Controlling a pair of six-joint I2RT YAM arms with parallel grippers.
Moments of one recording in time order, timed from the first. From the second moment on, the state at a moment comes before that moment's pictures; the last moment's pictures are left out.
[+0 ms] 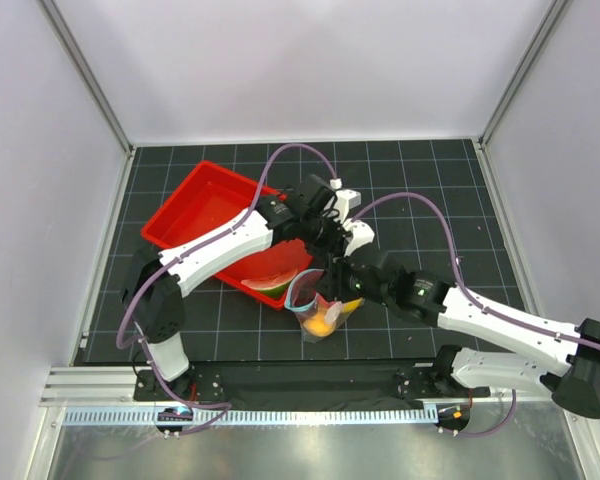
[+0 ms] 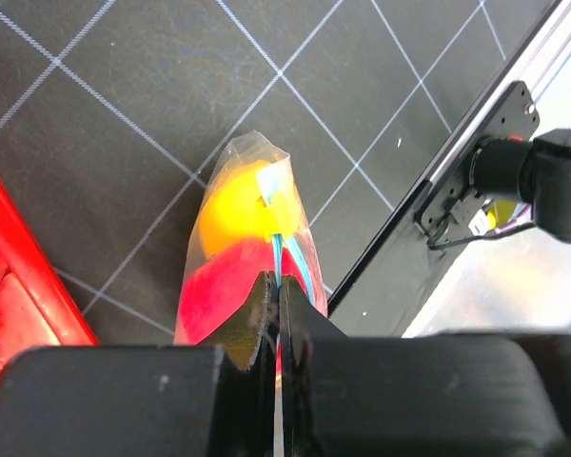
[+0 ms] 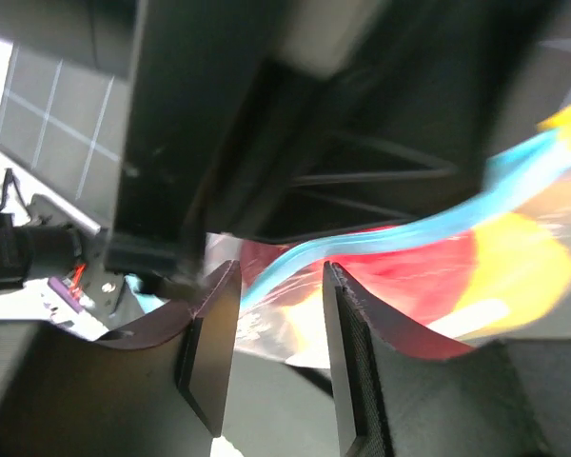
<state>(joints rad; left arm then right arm) -0.85 1.77 1.56 -0.68 0.37 -0.32 1.00 1.06 0.82 -0.37 0.15 0.70</state>
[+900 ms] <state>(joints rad) -0.86 1.75 1.49 -0.63 0.38 -0.11 0.29 0.72 0.48 -0.08 -0.33 0.50</state>
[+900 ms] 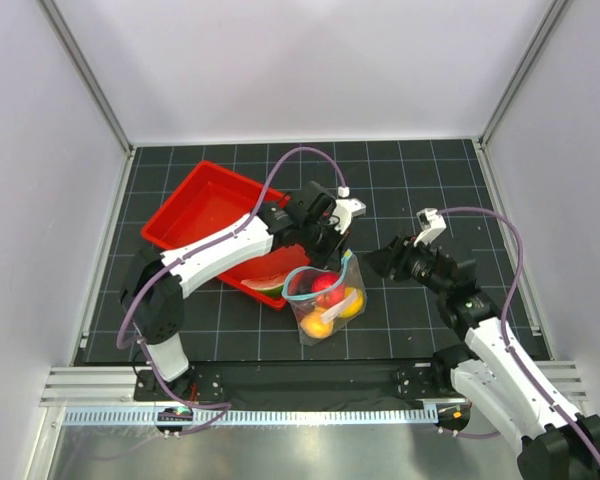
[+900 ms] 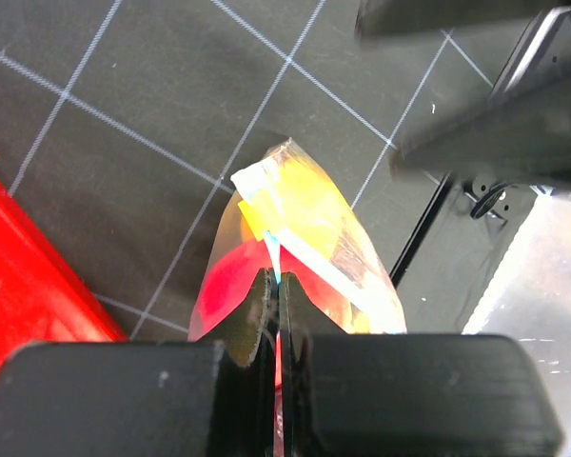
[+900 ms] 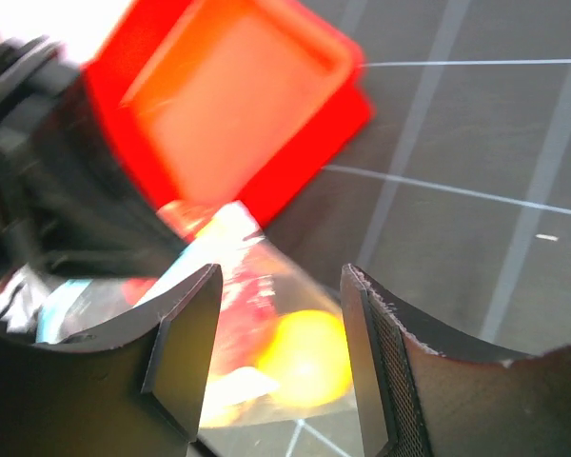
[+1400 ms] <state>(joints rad) -0.89 1.64 1.41 -0.50 0.47 -0.03 0.29 0.65 0.36 0.18 -0.54 0.54</state>
